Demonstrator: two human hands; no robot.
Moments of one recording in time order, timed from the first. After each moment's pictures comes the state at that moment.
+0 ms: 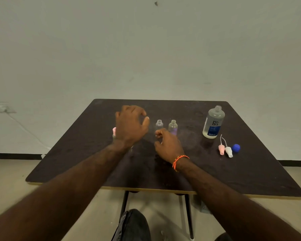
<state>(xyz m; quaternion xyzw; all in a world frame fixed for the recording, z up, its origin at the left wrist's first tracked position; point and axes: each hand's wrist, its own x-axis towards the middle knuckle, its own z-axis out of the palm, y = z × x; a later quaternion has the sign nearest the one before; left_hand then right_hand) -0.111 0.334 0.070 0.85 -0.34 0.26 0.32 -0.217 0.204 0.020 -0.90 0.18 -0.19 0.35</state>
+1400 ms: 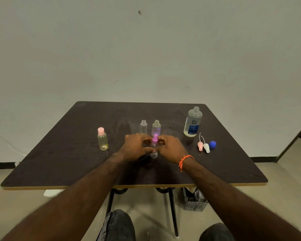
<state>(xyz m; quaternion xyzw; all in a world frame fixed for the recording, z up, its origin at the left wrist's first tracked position) -0.149 0.302 0.014 0.84 -0.46 -0.02 0.29 -0.278 0.170 0.041 -0.92 0.17 -0.12 0.33</state>
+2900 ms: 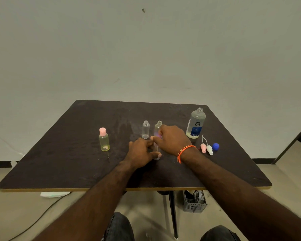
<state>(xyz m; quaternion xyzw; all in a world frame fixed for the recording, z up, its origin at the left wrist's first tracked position) -0.151 0.295 -0.019 0.83 -0.43 -0.03 0.36 -0.259 0.179 0.081 -0.97 0.18 -0.11 0.11</state>
